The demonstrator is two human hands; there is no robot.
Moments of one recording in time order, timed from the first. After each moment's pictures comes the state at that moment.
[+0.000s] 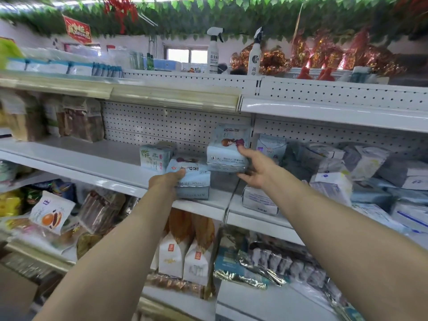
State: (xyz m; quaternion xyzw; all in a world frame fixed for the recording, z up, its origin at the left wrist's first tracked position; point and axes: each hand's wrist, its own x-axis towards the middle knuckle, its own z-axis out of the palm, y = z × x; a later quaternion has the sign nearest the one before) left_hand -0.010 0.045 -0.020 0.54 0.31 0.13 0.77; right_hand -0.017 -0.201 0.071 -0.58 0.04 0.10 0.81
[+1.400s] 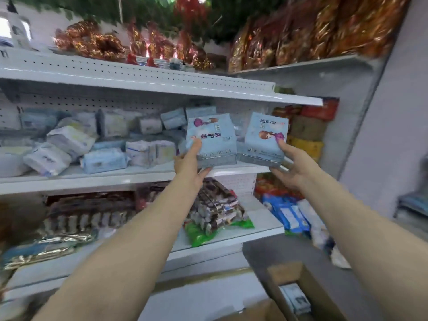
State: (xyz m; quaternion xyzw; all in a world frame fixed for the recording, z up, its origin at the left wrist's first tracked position) left_hand -0.296 -0.641 0.017 0.41 -0.02 -0.14 0.90; right_hand -0.430 -0.841 0.056 -0.50 0.23 -0.26 0.80
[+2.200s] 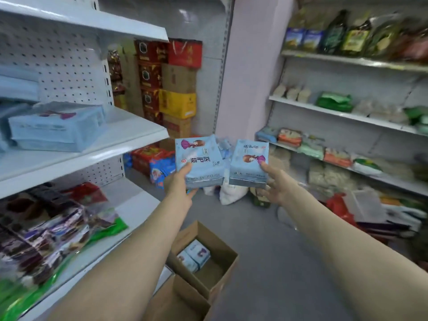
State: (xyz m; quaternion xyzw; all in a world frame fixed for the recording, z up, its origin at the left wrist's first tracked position) left_hand -0.361 -1.064 -0.123 0.45 -0.03 -0.43 0.78; right_hand -0.579 -1.162 -0.075 -0.41 0.48 -0.38 0.68
